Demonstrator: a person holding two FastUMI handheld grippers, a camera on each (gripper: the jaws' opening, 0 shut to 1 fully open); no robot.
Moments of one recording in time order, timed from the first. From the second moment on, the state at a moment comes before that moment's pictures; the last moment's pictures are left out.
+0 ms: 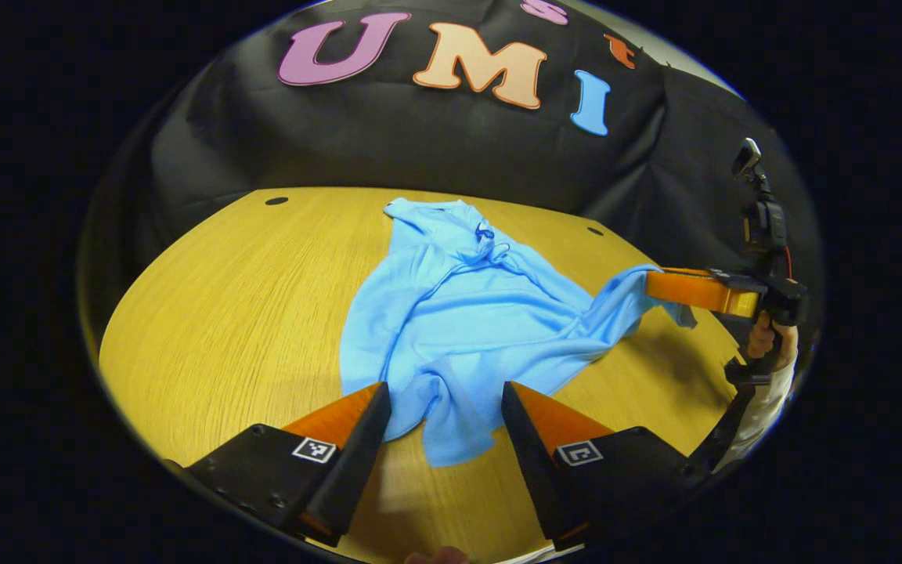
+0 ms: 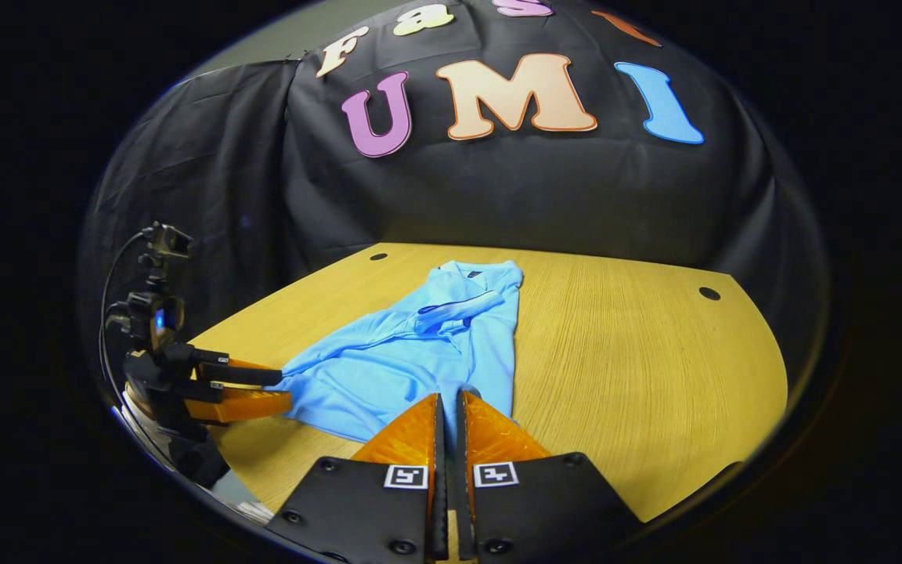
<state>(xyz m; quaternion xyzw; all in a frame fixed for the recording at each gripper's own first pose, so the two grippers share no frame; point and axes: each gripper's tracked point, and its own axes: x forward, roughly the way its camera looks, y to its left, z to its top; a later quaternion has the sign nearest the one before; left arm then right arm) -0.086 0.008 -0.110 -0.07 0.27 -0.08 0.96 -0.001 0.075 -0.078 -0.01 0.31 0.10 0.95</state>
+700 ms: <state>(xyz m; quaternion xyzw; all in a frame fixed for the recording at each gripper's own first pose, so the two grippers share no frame) -0.081 0.007 -0.111 -0.03 0.26 -0.11 0.96 -0.005 0.076 -0.081 0.00 0.32 0.10 0.94</state>
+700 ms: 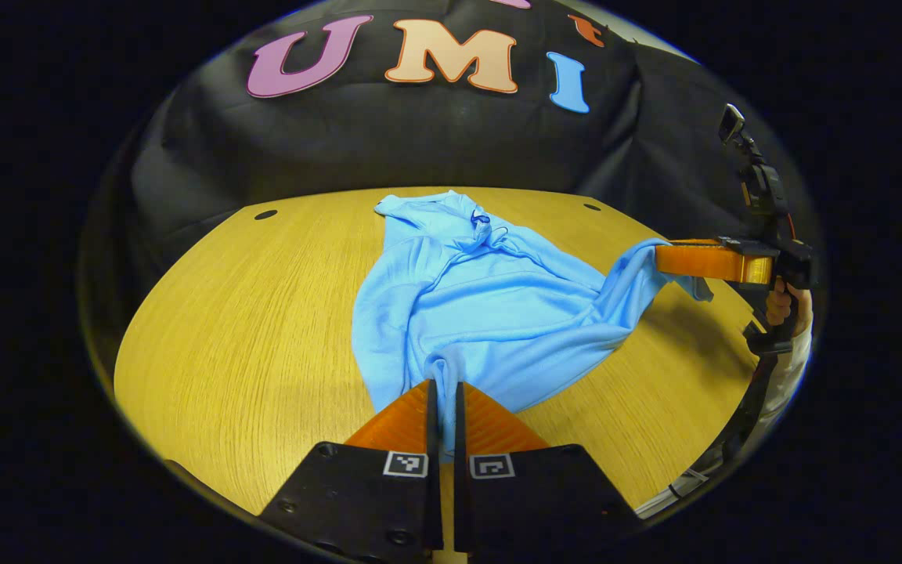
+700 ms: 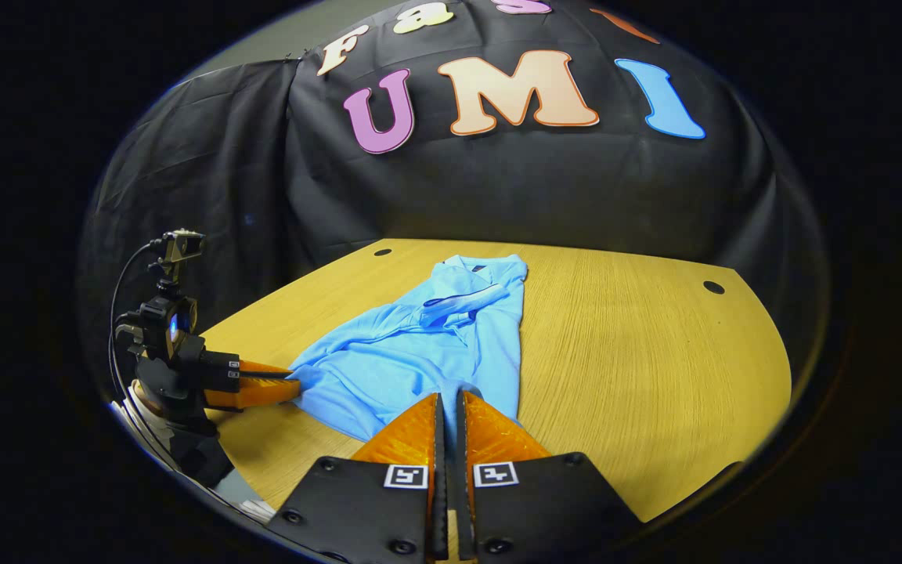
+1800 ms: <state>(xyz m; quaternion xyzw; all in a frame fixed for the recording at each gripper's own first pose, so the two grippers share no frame) 0.118 0.047 0.019 -0.13 0.11 -0.07 0.98 0.190 0.032 -0.056 0.03 0.29 0.02 0.96</state>
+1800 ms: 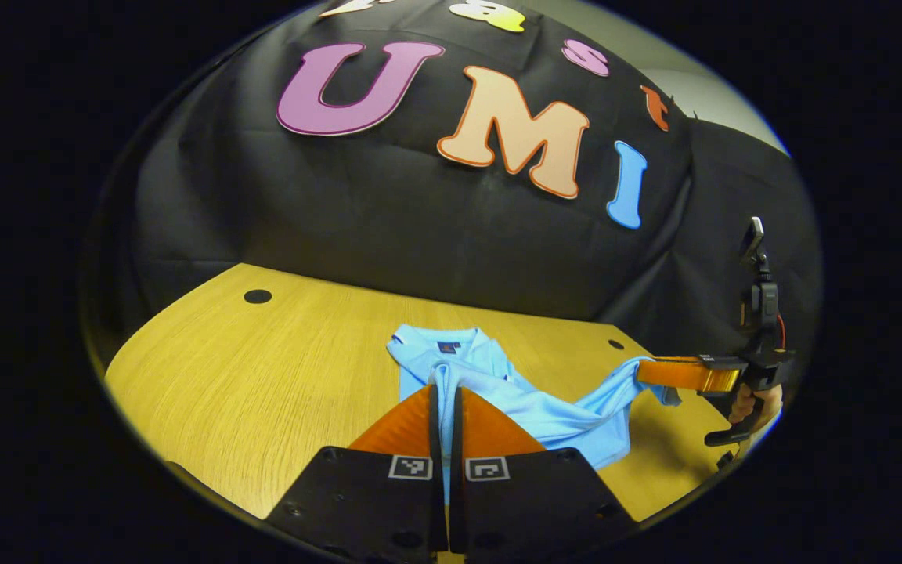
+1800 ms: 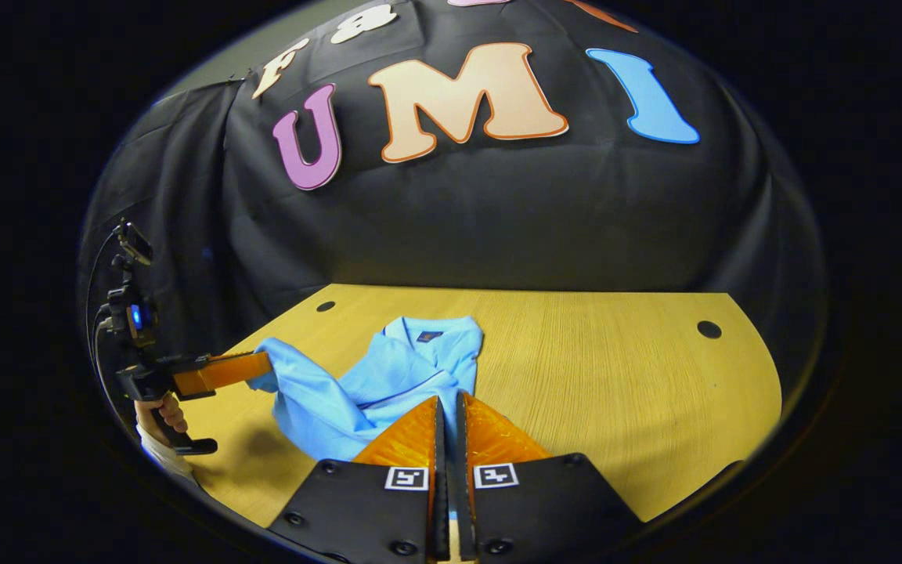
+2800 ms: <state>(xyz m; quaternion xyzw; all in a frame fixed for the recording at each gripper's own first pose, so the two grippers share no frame) 0.241 0.097 -0.019 -0.06 0.14 0.05 0.99 0.301 0.008 -0.126 0.05 0.29 -0.01 0.95</state>
